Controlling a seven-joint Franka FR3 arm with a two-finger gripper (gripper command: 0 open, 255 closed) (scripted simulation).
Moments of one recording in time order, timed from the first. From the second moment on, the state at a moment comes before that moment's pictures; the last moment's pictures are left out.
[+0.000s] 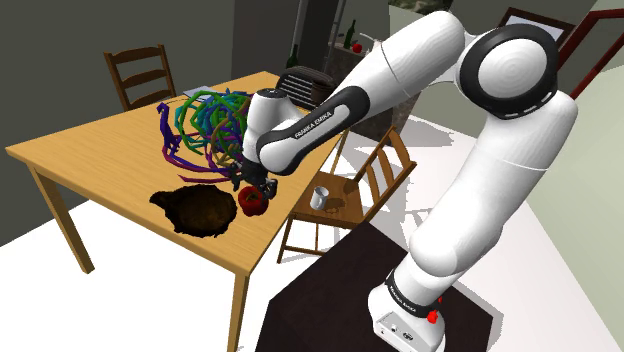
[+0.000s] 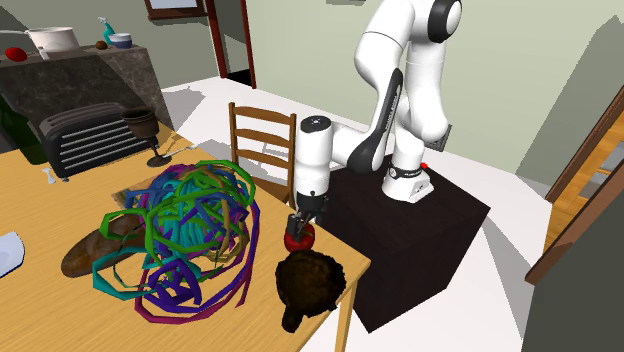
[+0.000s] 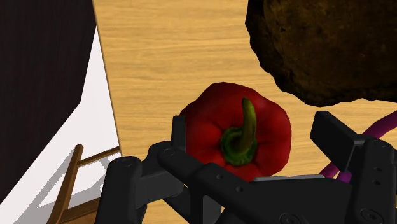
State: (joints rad) arm -0.25 0.13 0.52 -2.38 -0.12 2.56 1.55
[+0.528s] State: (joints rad) arm -0.25 0.13 0.52 -2.38 -0.12 2.57 1.55
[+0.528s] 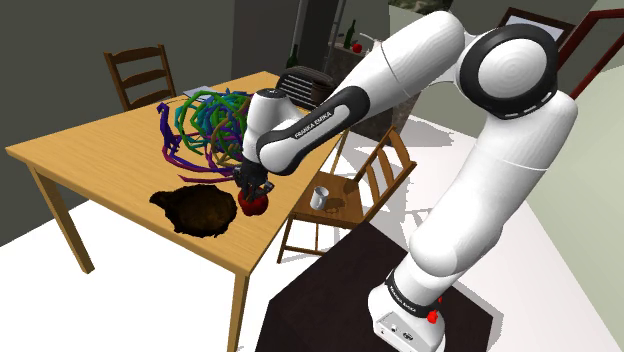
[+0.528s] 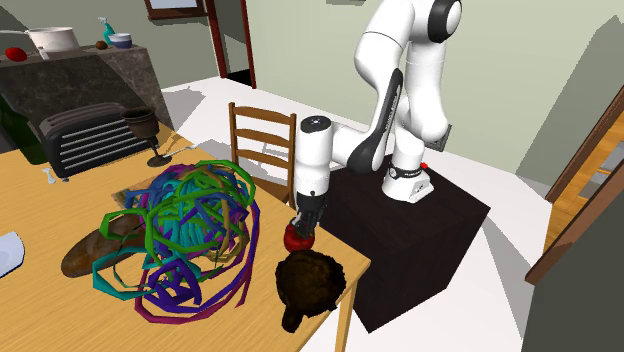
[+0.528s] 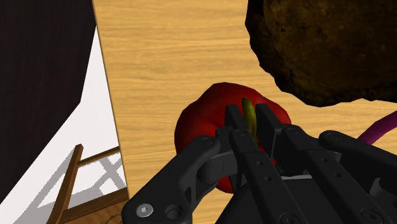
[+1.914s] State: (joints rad) arm -0.26 -0.04 0.54 -2.33 0.03 2.37 1.45
